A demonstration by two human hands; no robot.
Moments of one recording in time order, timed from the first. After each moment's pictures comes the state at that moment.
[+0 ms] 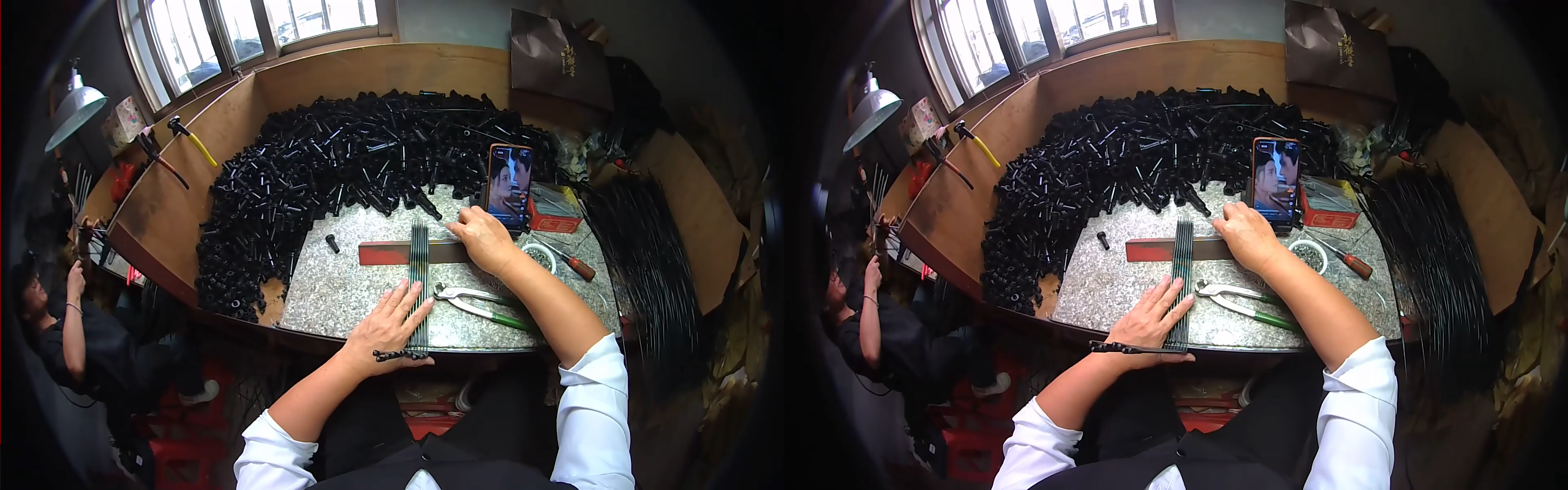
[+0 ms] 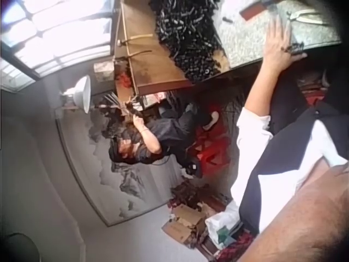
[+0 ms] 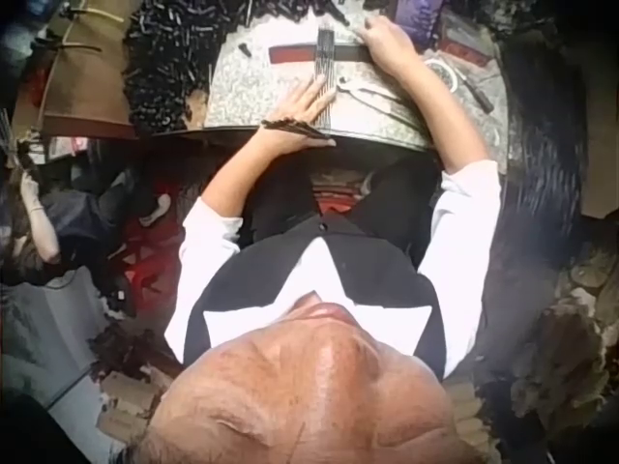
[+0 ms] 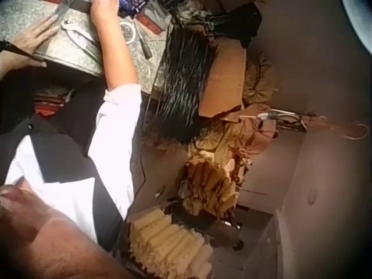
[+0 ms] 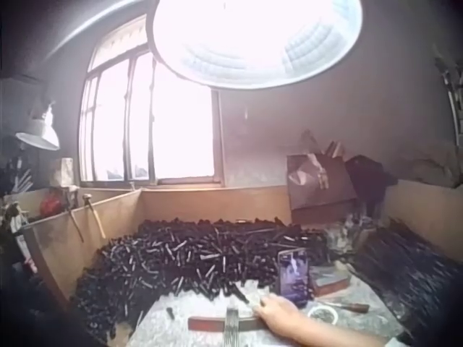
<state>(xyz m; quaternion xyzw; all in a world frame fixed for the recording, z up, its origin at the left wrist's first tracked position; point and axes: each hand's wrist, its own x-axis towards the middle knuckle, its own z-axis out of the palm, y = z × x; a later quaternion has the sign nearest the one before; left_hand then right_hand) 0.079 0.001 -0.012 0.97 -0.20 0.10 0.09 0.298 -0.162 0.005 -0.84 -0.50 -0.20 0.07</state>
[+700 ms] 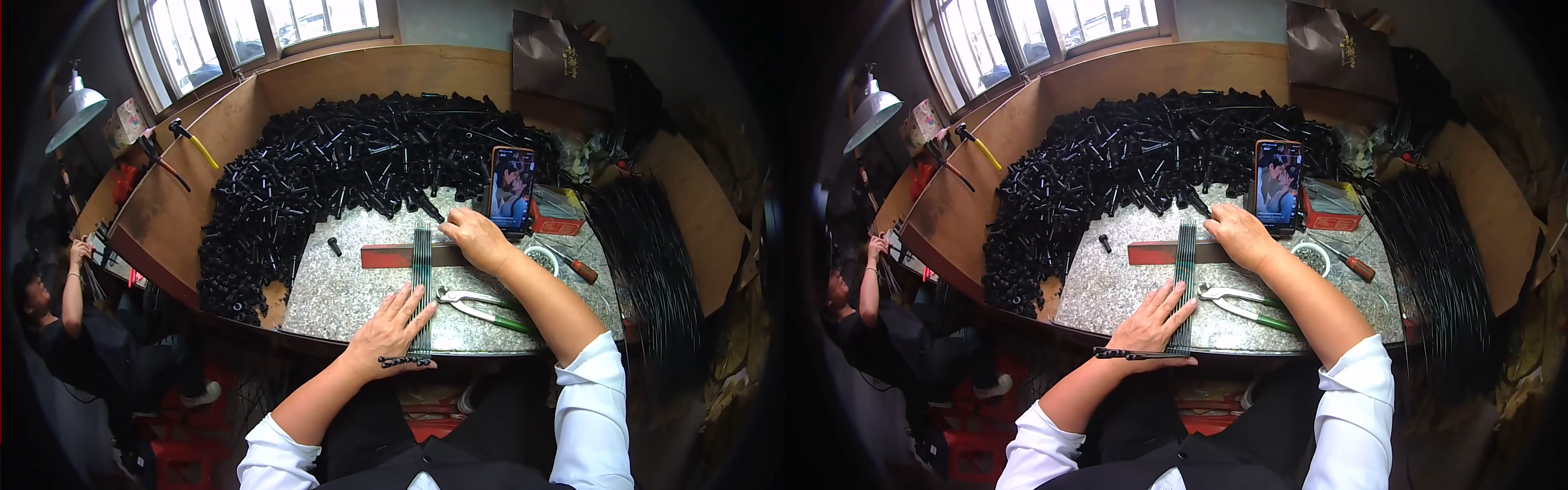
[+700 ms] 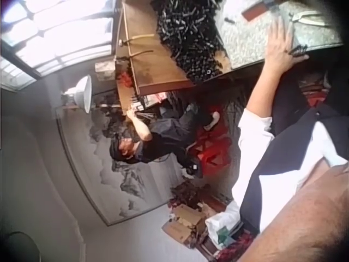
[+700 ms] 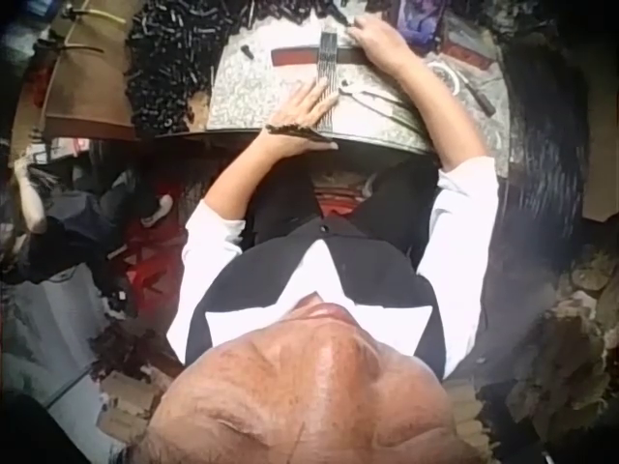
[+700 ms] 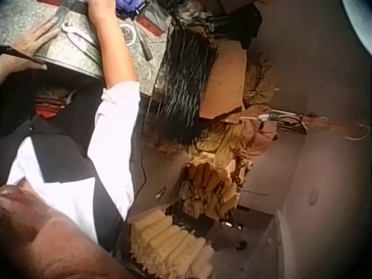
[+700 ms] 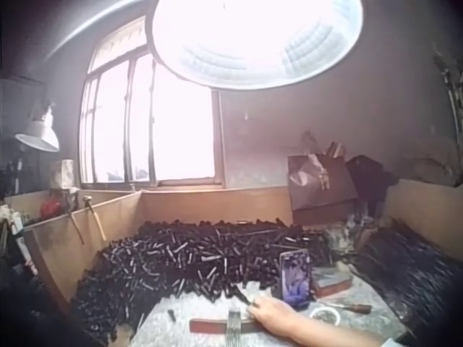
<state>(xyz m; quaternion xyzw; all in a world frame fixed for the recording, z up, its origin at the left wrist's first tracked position) 0.078 0.002 -0.011 0.97 -0.20 0.10 0.08 0.307 -0.148 0.003 -0.78 -0.57 -0.21 0.14</state>
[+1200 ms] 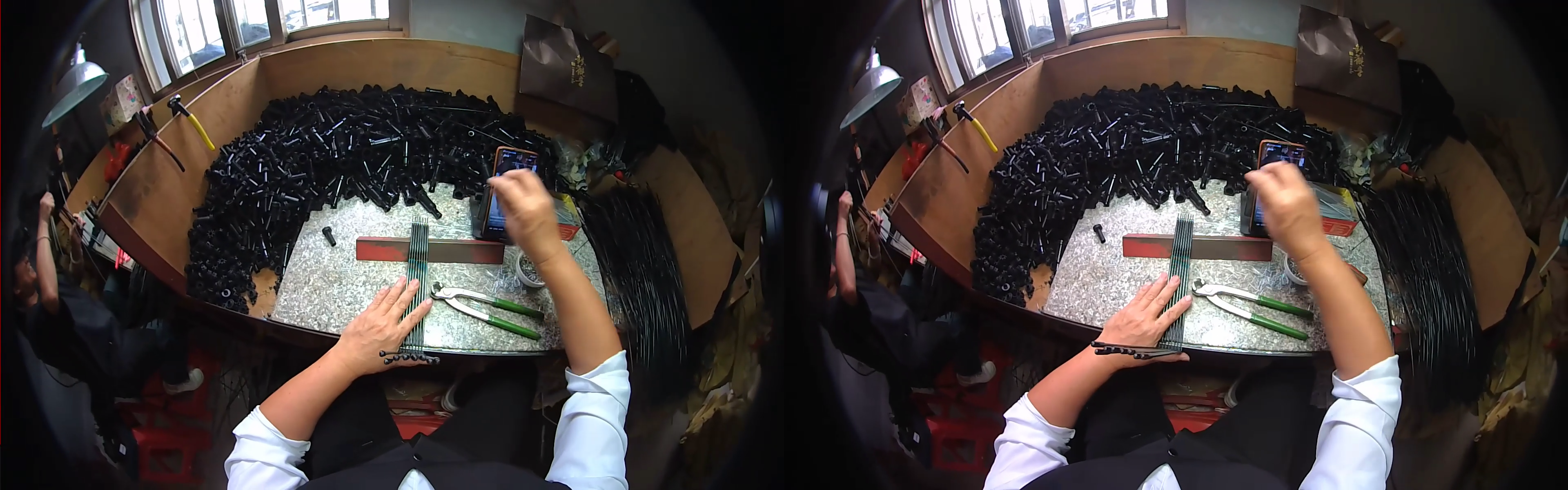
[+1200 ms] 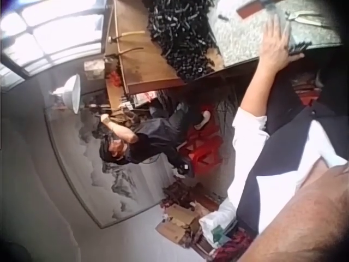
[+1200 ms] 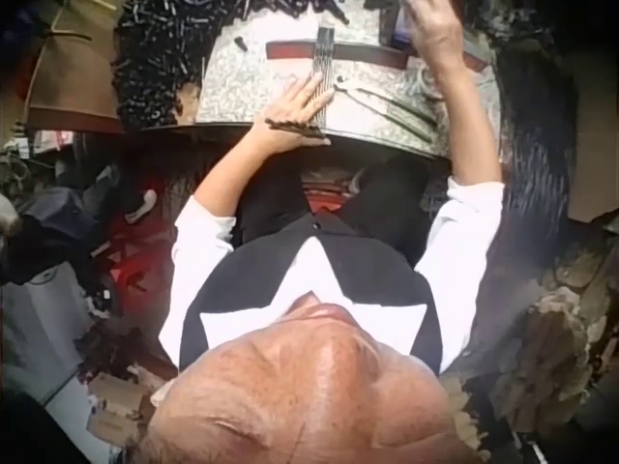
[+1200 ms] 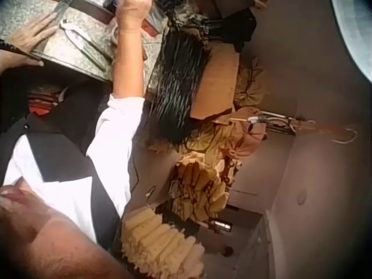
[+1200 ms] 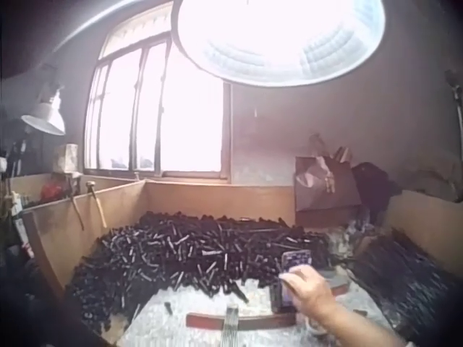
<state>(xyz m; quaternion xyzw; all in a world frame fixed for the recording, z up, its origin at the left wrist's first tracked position) 0.075 0.007 -0.016 0.97 -0.20 0.11 0.09 0.298 -0.189 0.071 -0.73 -0.48 -0.41 0.25</state>
